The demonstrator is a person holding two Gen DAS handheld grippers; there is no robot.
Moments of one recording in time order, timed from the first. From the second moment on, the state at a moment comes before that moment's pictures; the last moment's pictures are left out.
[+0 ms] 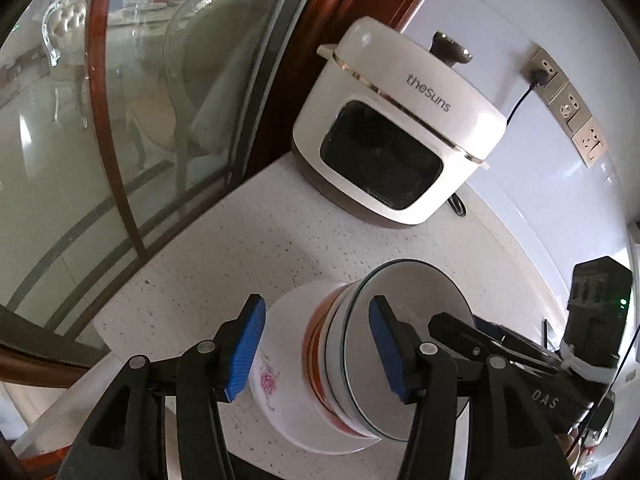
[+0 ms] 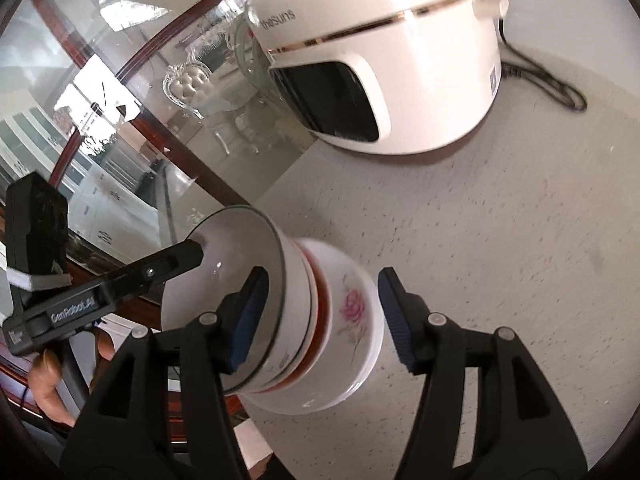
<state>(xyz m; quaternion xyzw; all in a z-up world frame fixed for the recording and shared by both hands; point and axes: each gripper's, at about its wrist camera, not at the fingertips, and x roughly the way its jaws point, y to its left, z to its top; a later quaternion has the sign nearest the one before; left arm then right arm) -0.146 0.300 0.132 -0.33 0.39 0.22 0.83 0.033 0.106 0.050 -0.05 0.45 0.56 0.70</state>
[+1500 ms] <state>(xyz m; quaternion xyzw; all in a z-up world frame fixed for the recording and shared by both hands) -0.229 0.119 0.125 -0.12 0.33 0.36 0.87 -0.060 -0.033 0.039 -0.10 0.26 0.45 0.84</state>
